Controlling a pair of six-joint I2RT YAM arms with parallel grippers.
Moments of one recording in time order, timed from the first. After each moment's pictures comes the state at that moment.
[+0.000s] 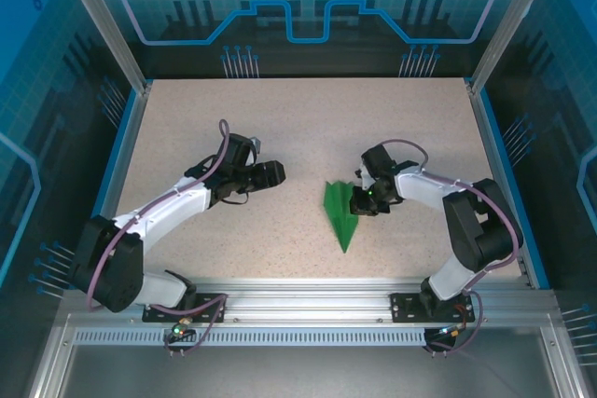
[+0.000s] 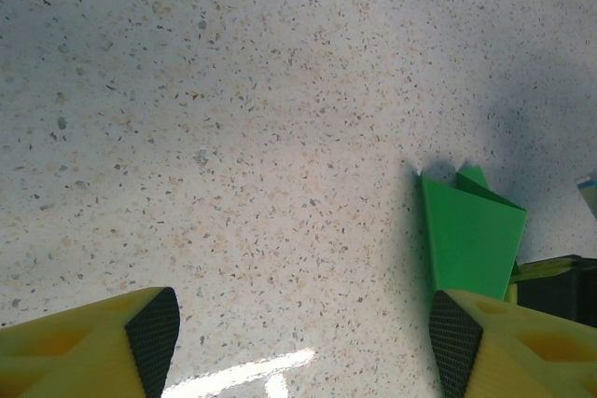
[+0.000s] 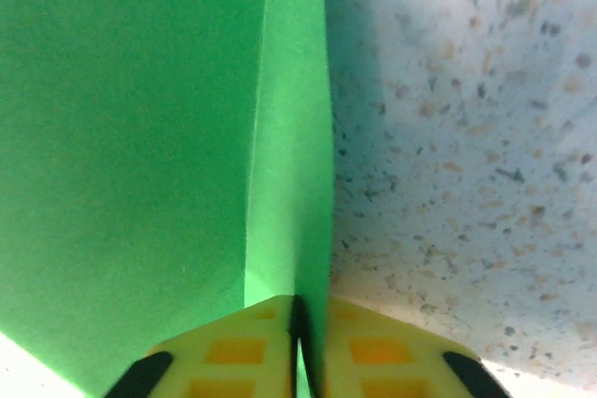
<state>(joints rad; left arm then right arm) -0.42 1.38 0.87 -0.33 0.18 -0.67 0.39 1.63 0.88 -0.59 -0.30 0.41</state>
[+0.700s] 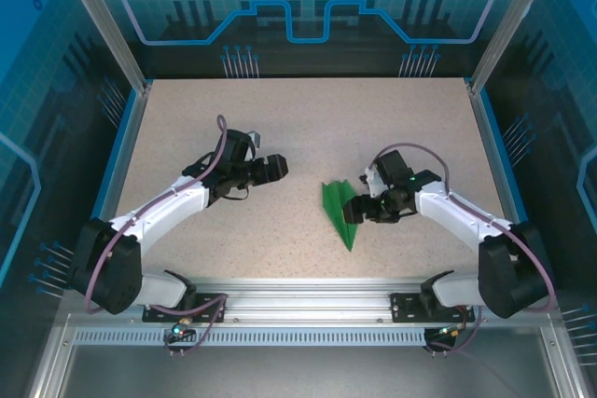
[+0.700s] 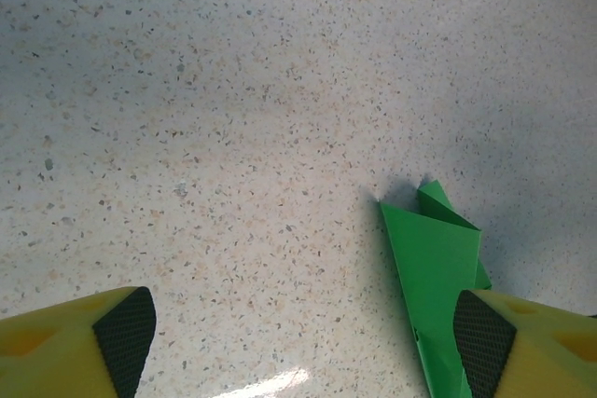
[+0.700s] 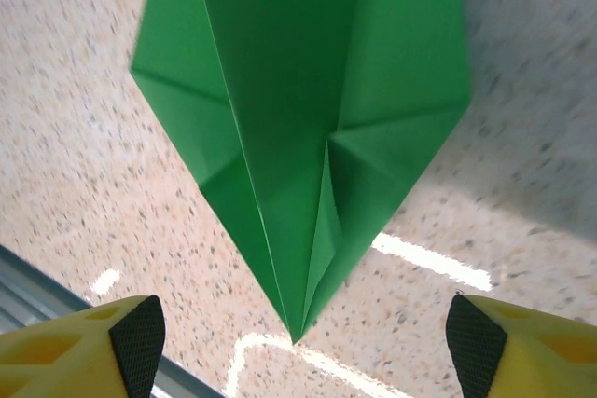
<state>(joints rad) -0.42 1.37 0.89 -0.30 0.18 -0.67 0.41 1.35 0.78 -0.72 -0.40 0.32</state>
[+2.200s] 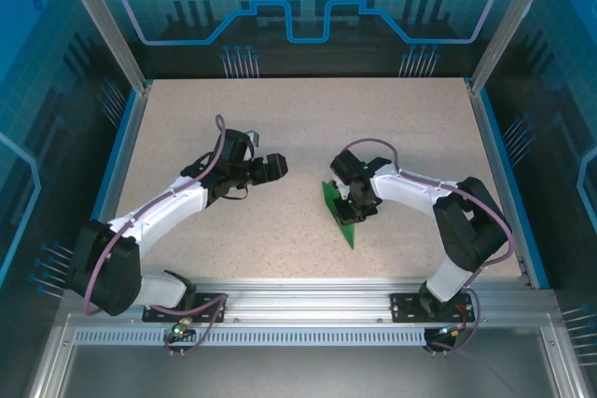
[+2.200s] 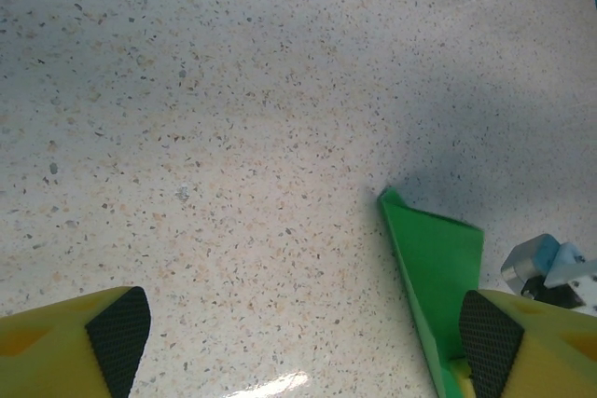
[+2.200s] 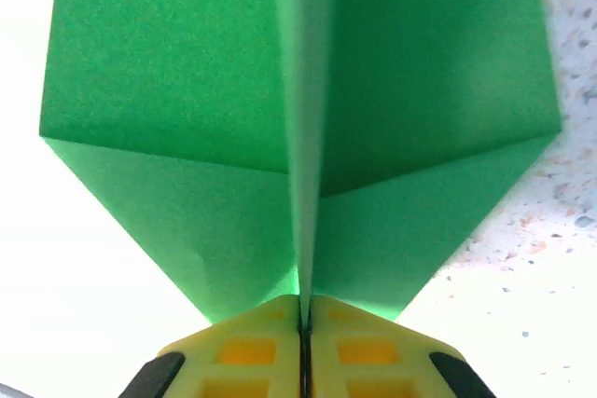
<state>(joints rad) -0.41 1.35 0.88 -0.31 0.18 -0.66 0.62 1.67 1.04 -0.84 -0.15 0.35</state>
